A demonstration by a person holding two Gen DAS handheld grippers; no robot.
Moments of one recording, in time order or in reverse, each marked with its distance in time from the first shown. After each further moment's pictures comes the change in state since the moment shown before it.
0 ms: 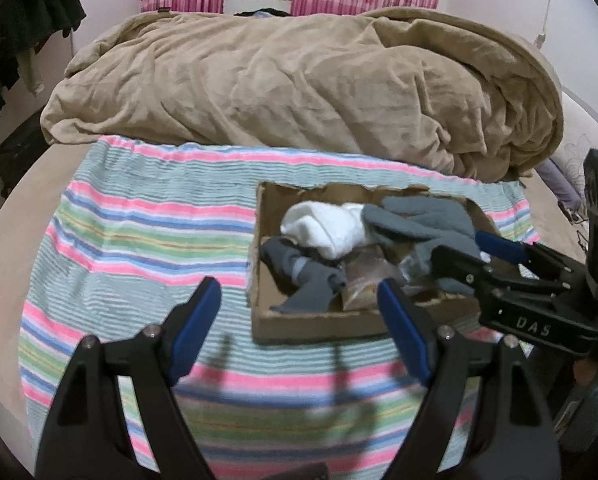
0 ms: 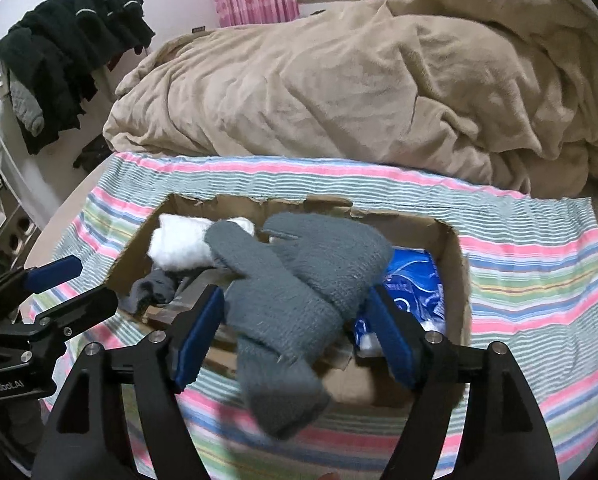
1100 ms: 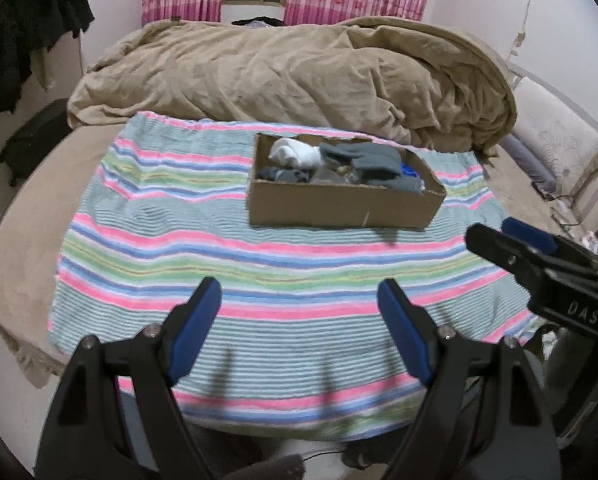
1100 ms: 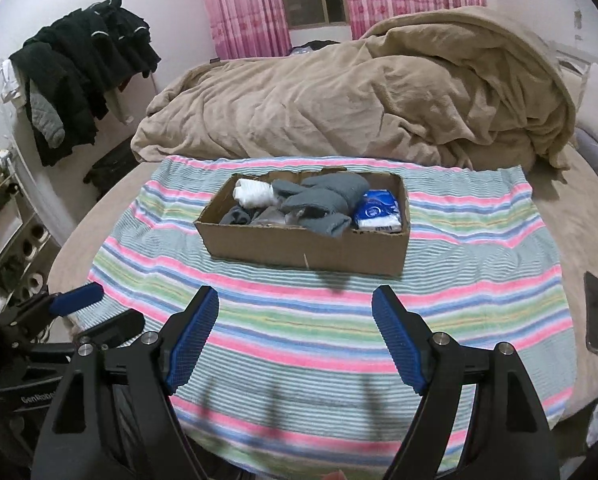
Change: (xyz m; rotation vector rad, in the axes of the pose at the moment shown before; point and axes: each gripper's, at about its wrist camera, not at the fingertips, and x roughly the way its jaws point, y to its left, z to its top) left arm -0.122 -0.018 -0.097 0.017 -0.017 0.001; right arm -0.144 0.046 -0.087 0.038 -0.085 -0.033
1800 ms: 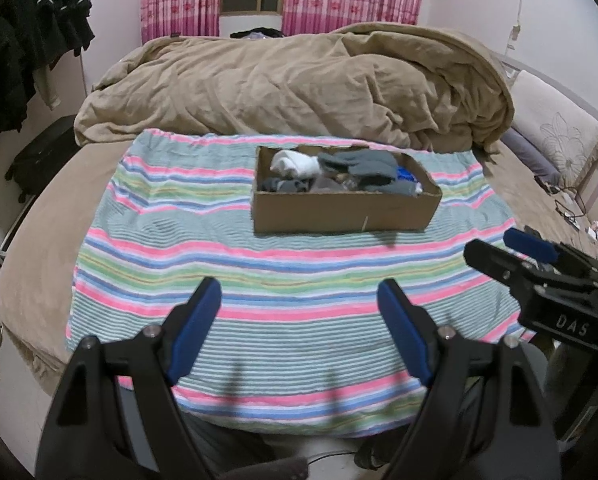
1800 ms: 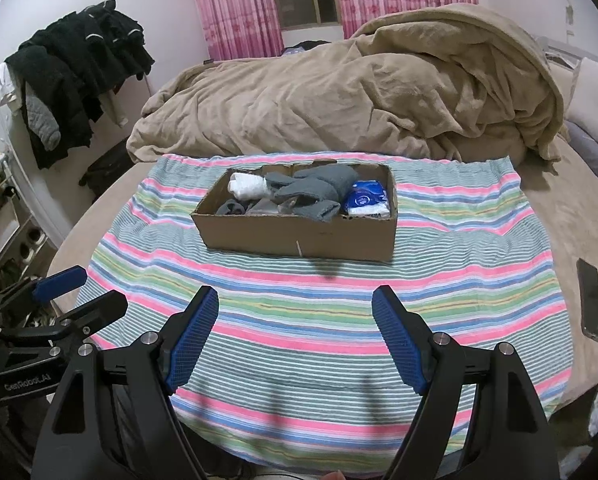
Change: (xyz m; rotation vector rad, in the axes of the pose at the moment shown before) left arm -0.015 -0.008 0.002 0.038 -0.027 0.018; right arm -0.010 -0.004 -0.012 0.016 -0.002 -0.016
